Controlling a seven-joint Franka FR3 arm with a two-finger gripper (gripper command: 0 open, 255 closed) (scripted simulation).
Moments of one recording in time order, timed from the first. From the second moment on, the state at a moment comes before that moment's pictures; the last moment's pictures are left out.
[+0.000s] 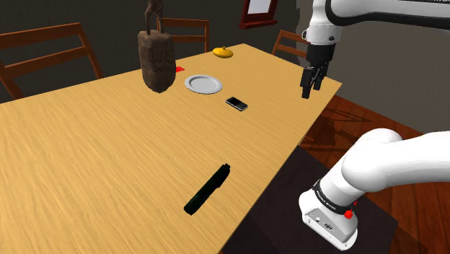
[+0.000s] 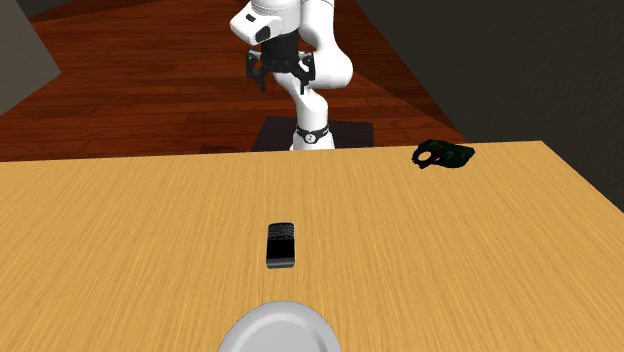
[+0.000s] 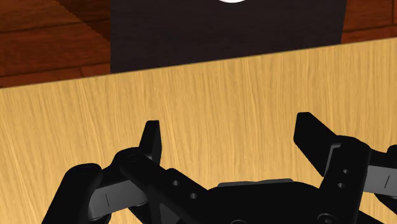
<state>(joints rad) 0.02 -0.74 -0.06 -2.42 -0.11 1.42 -0.13</state>
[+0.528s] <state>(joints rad) 0.04 -0.58 -0.10 -2.42 -0.10 1.64 -0.17</state>
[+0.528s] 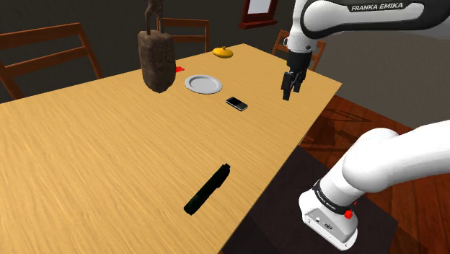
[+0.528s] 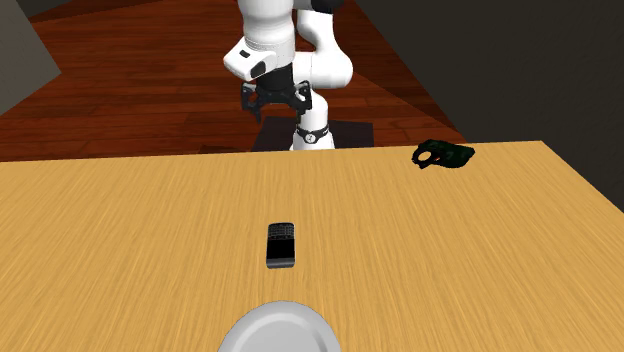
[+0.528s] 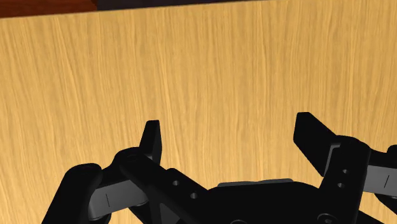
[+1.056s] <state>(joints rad) 0.07 -0.31 -0.13 -2.35 -0.06 1.90 -0.25</state>
